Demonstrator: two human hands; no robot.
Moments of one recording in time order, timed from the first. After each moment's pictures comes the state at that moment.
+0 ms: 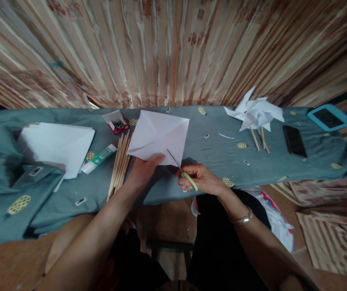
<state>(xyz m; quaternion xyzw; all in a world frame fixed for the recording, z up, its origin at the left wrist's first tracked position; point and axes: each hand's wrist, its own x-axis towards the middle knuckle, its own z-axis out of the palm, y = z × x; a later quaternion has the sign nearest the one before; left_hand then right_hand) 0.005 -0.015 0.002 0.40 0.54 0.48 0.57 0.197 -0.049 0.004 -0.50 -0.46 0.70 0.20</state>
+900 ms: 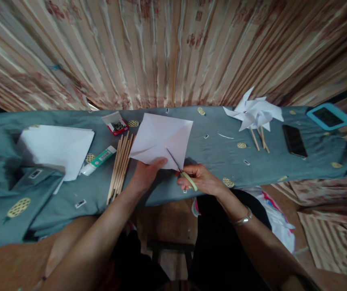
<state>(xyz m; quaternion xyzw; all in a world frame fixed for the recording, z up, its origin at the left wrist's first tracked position) 0.009 -0.017 -0.023 0.37 0.47 0.51 0.62 0.193 -0.048 0.004 -0.50 -0.44 0.70 0.23</state>
